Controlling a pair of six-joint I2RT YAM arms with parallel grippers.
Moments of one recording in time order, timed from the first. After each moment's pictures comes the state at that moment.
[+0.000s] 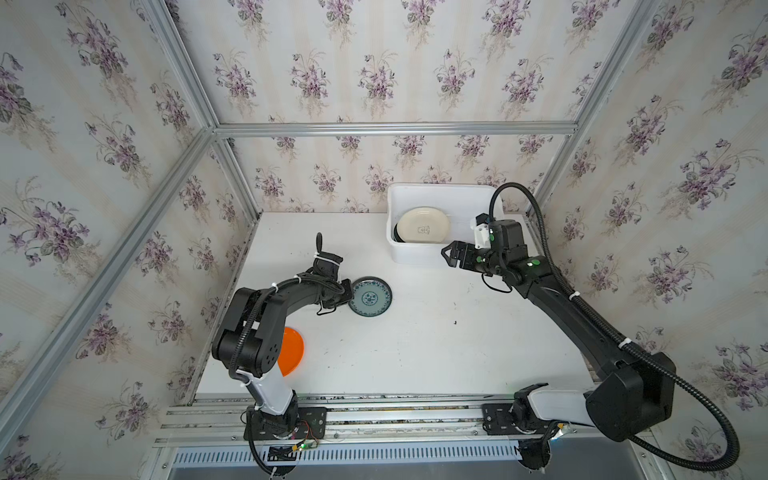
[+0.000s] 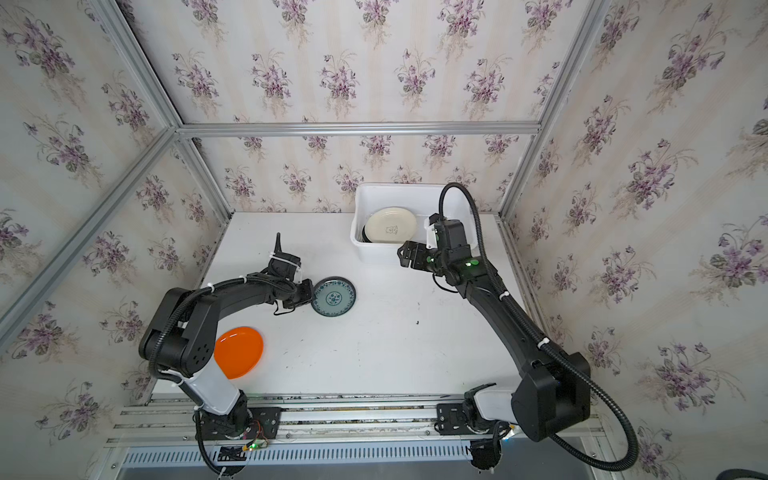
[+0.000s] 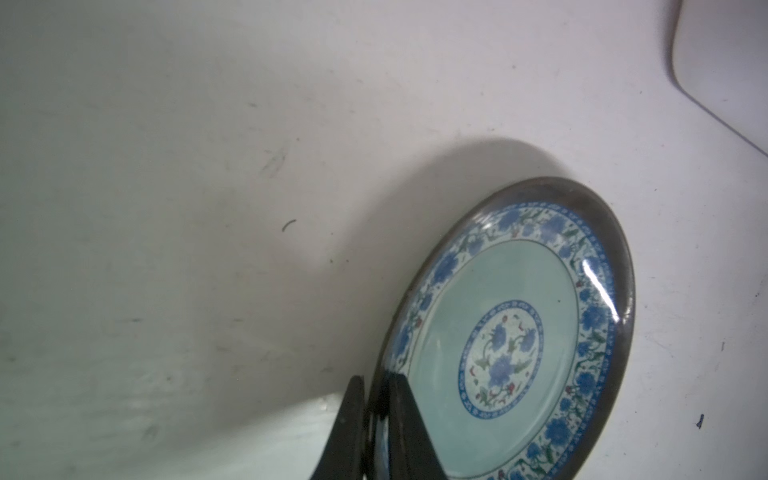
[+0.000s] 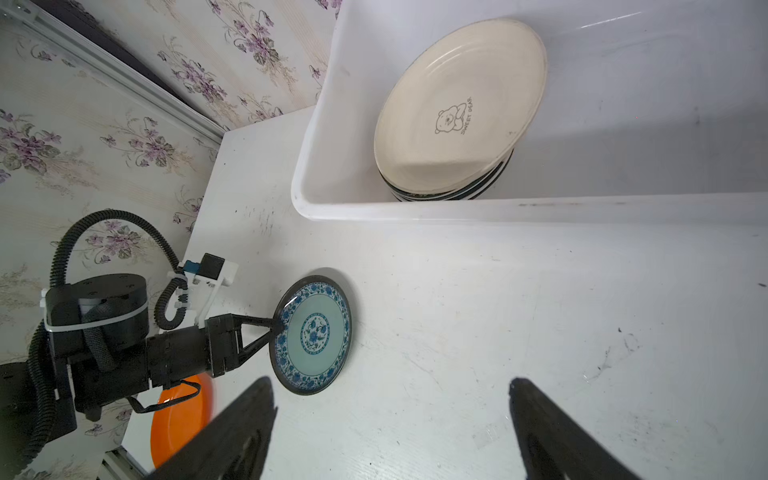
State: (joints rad) left arm -0.26 1.74 0.94 -0.32 0.20 -0.50; right arm 0.29 1.32 1.16 -0.52 -0.23 0.46
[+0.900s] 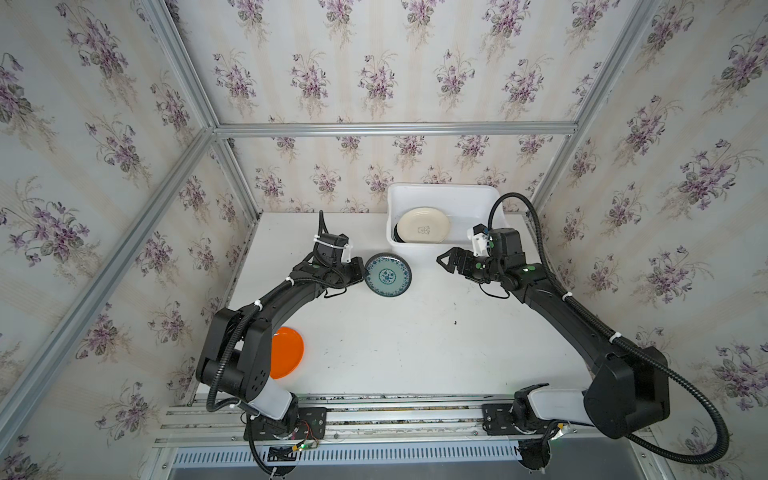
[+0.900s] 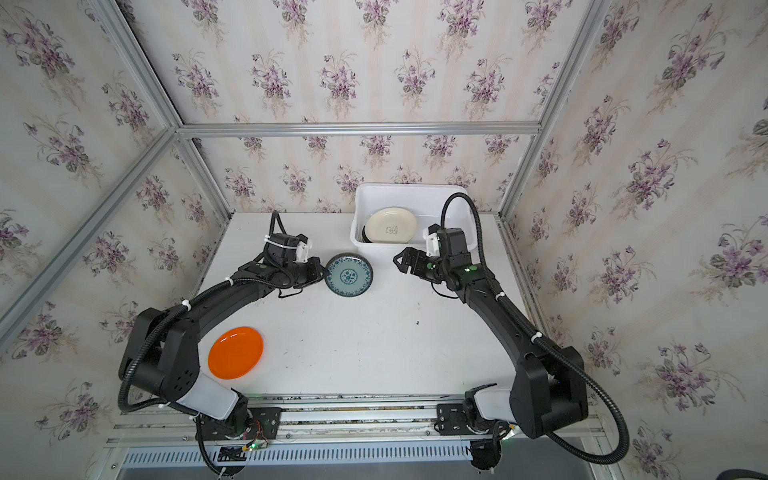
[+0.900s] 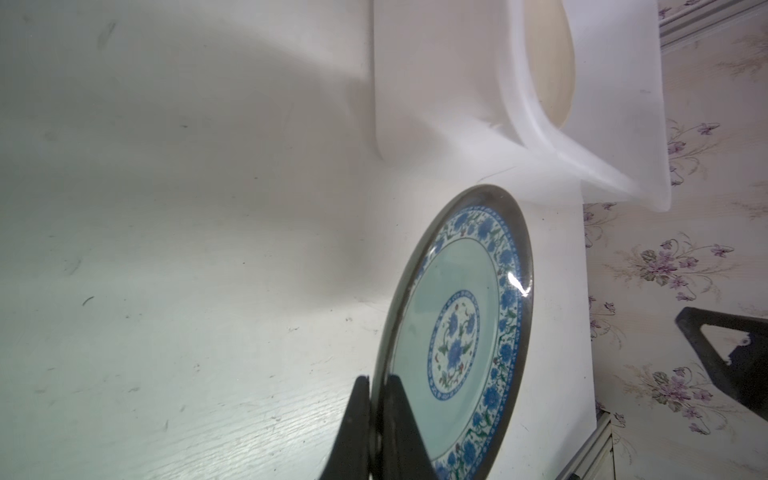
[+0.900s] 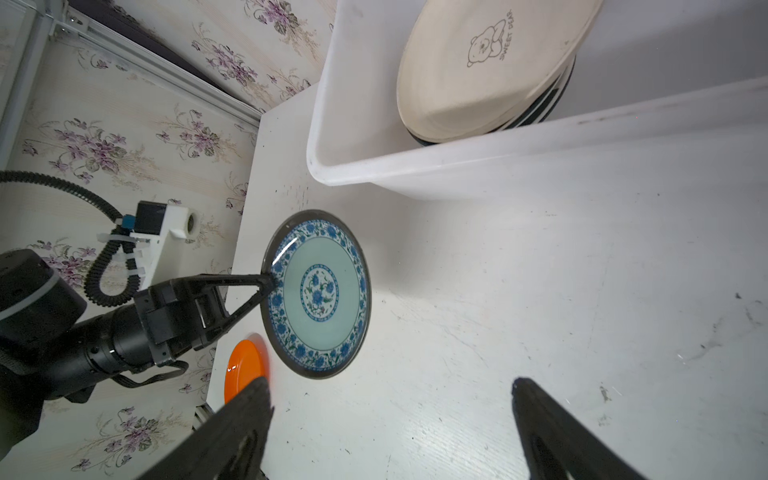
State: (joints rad) left arm -0.33 1.58 1.08 -0.31 0.35 -0.59; right arm 0.25 1.33 1.05 -0.42 -0.42 0.56
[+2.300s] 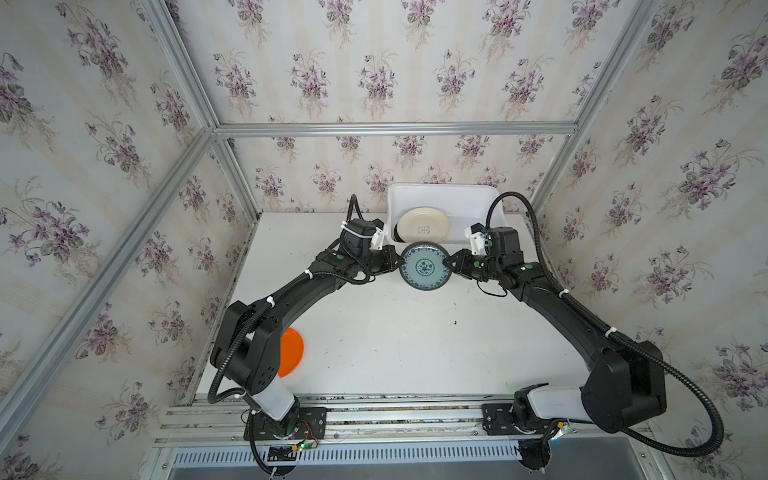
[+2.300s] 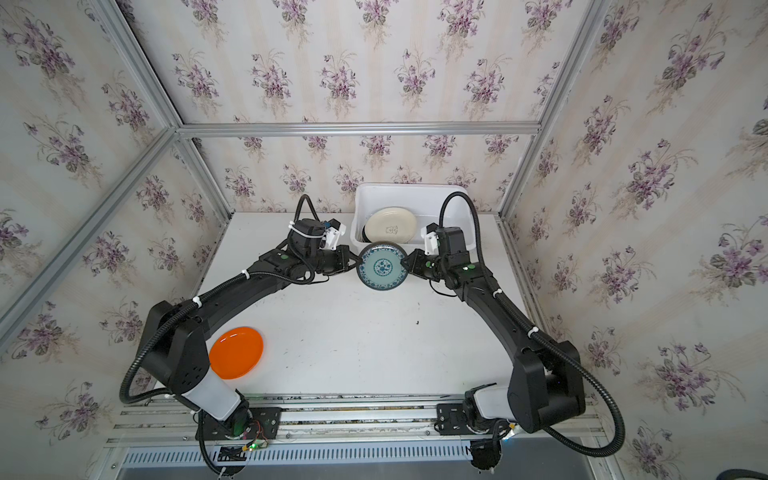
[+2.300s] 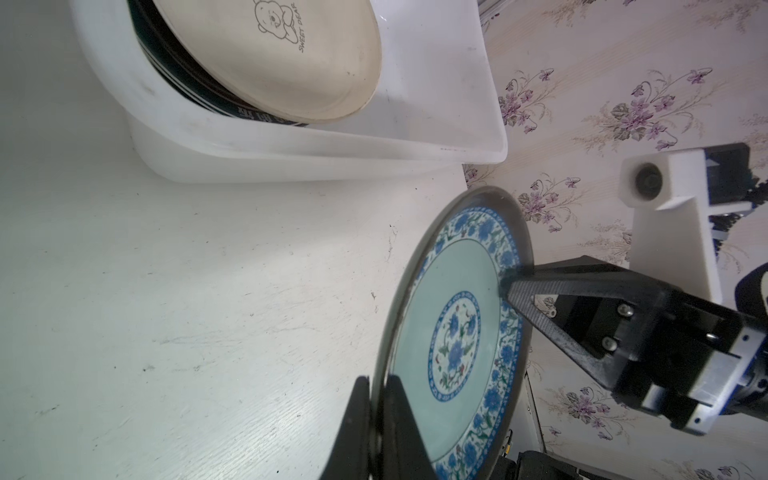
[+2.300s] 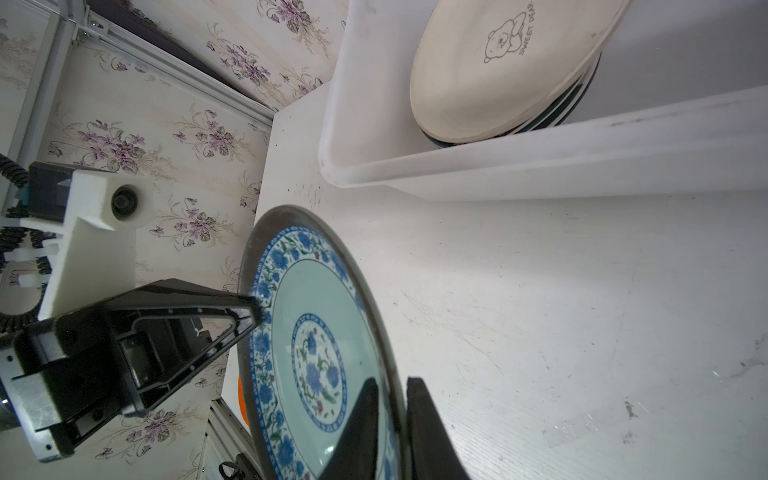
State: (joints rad) left arm -0.51 1.65 1.30 -0.29 0.45 -0.65; right arm 0.25 1.36 1.05 -0.38 -0.46 0.58
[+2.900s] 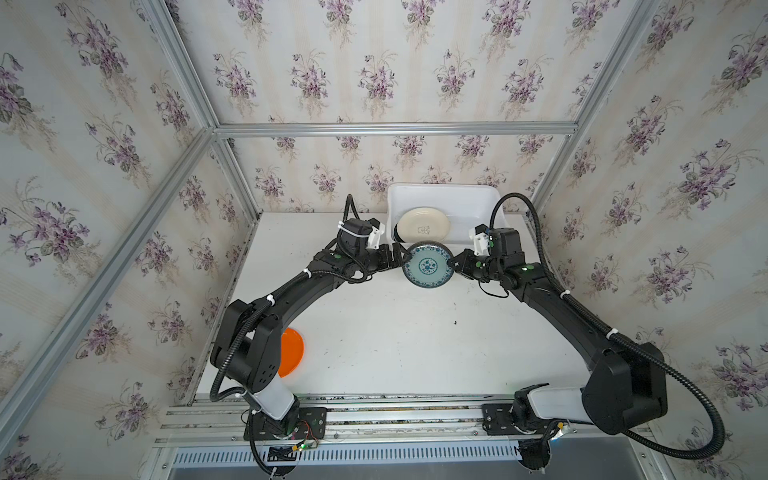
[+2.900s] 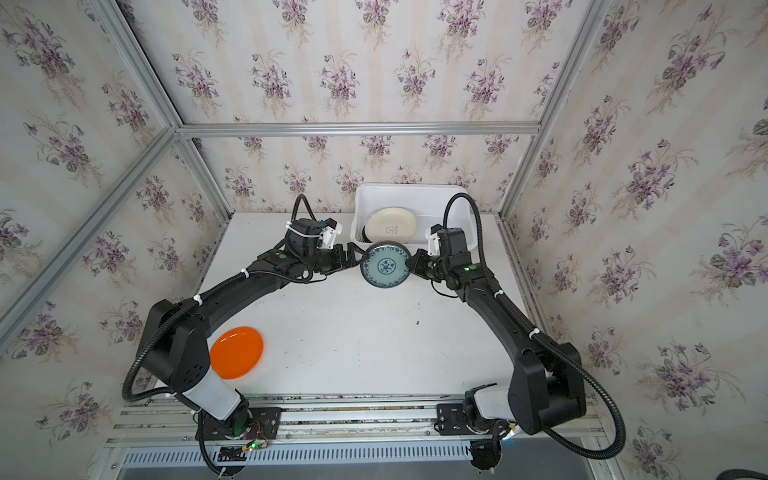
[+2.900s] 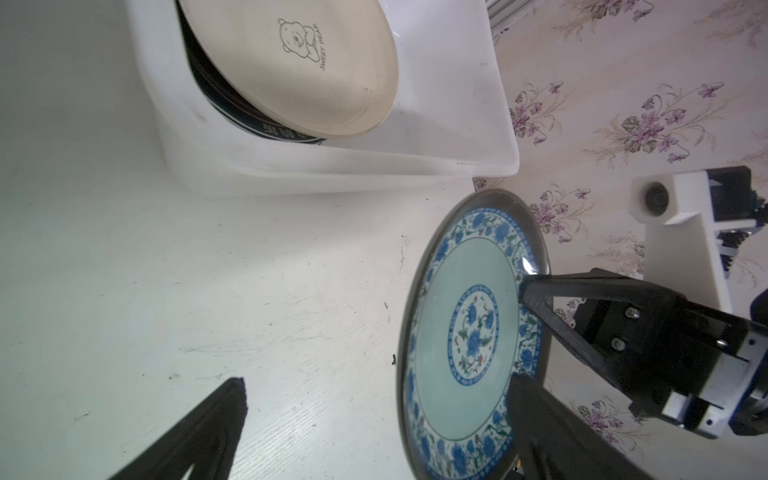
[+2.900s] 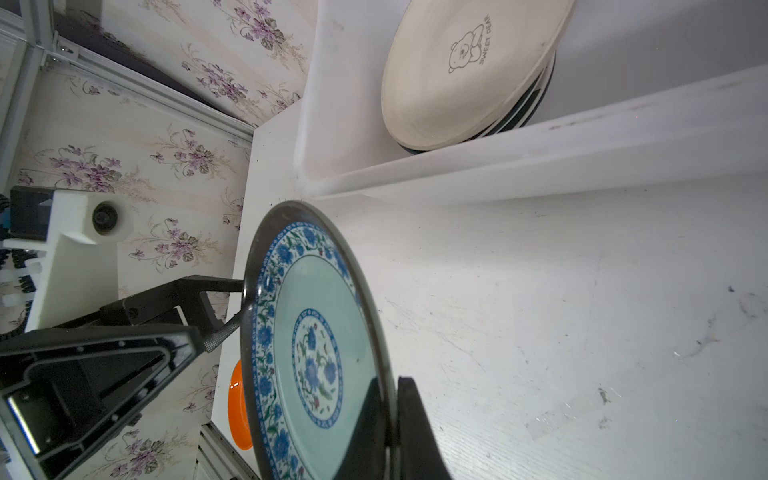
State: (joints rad) left arm -0.46 1.65 1.28 -0.28 0.44 -0.63; right arm 0.24 1.36 1.06 -0.41 -0.39 0.61
